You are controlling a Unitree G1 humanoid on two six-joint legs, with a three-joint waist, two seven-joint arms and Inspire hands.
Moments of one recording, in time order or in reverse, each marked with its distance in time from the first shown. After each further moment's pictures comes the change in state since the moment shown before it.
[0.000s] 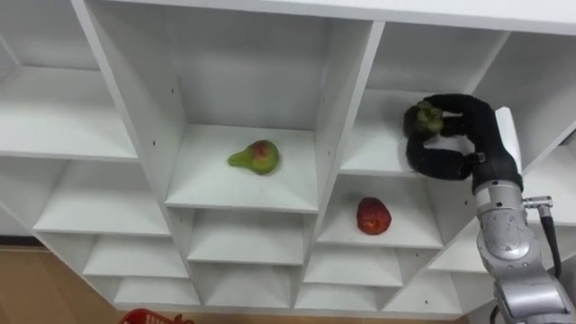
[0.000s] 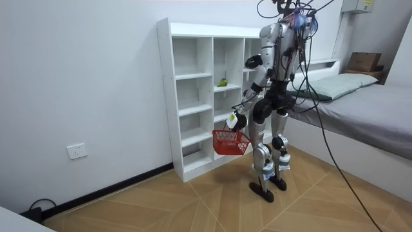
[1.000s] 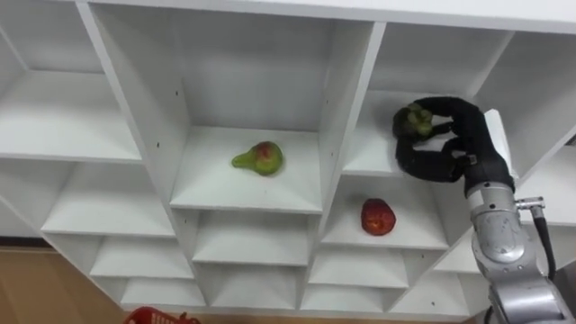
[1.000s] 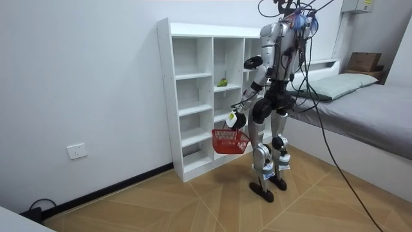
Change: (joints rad) left arm -0.005 -0.010 -0.005 0.003 -0.001 -0.002 -0.002; right arm 0.094 0.024 0.019 -0.165 0.048 0.041 0.038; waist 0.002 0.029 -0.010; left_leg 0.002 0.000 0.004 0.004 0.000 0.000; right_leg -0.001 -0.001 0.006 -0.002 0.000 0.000
